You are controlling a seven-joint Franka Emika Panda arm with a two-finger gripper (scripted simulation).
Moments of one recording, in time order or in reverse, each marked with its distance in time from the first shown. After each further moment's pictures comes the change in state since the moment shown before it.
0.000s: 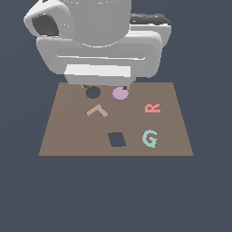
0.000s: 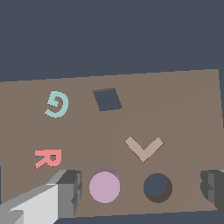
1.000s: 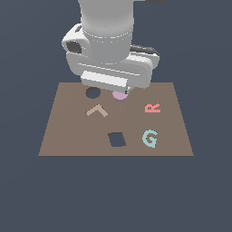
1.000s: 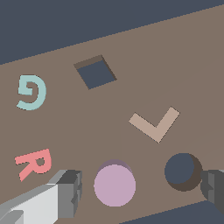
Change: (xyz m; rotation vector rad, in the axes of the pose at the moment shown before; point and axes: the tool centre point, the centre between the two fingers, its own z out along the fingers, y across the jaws) arm -0.045 -0.007 0.059 -0.008 -0.012 0.205
